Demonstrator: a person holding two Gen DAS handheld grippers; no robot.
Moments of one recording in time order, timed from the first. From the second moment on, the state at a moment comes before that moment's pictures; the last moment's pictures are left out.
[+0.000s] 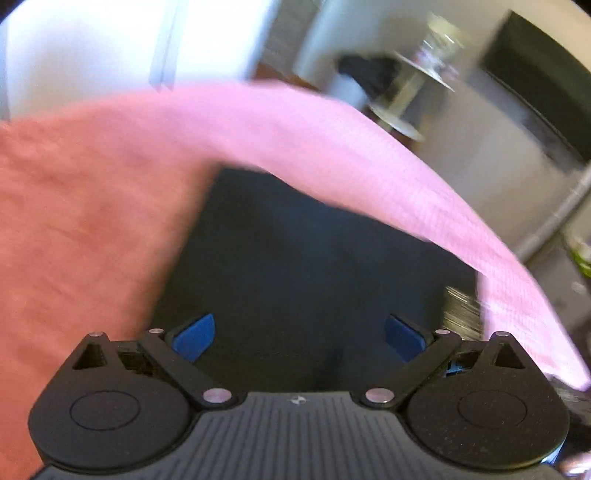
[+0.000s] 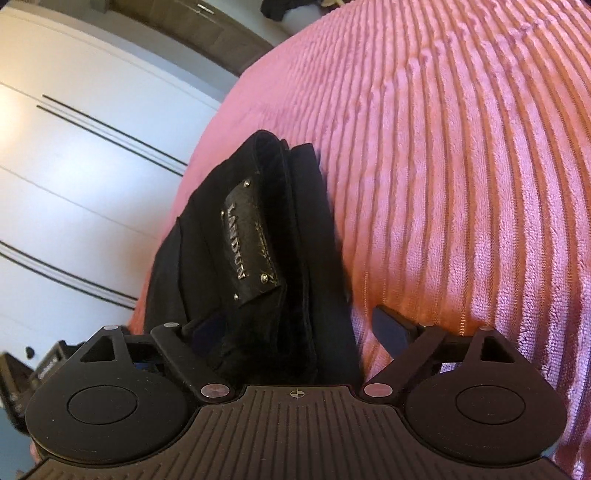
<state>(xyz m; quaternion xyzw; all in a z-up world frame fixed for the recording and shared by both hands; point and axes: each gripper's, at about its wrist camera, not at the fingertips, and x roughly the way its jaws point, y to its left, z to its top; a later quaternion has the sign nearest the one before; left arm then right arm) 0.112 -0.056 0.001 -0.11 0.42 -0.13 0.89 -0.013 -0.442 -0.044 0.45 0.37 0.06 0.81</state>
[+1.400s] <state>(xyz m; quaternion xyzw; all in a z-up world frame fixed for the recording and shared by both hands) 0.191 -0.092 -0.004 -0.04 0.36 -0.10 0.93 -0.009 -0.462 0.025 0.38 0.20 -0.02 0.90</state>
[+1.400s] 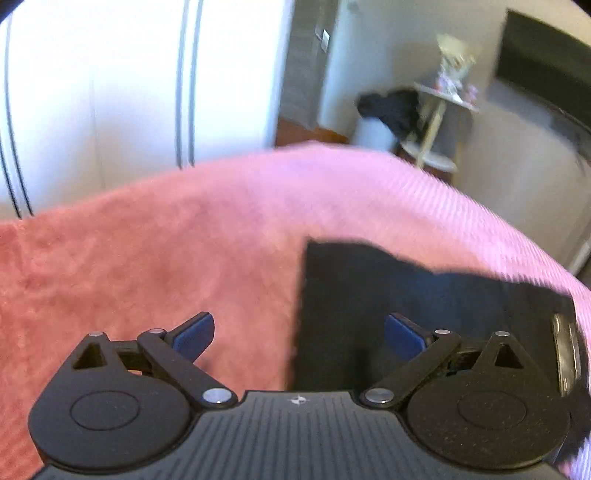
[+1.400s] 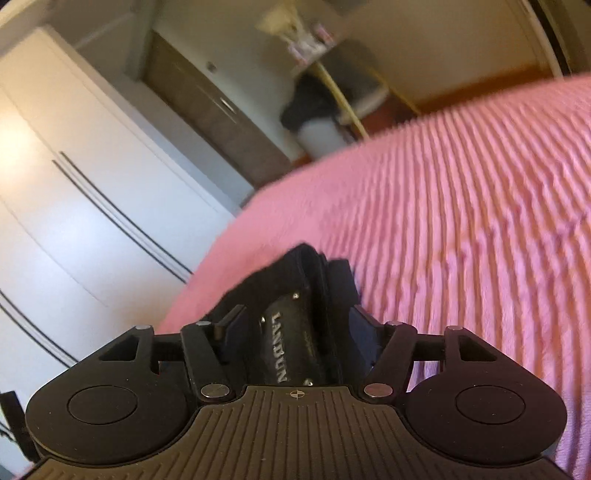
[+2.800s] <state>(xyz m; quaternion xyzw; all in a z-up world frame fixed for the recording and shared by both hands) 0.043 -0.081 0.012 0.00 0.43 -0.10 0.90 -0.095 -0.308 0.031 0.17 0.36 -0.04 0.92</state>
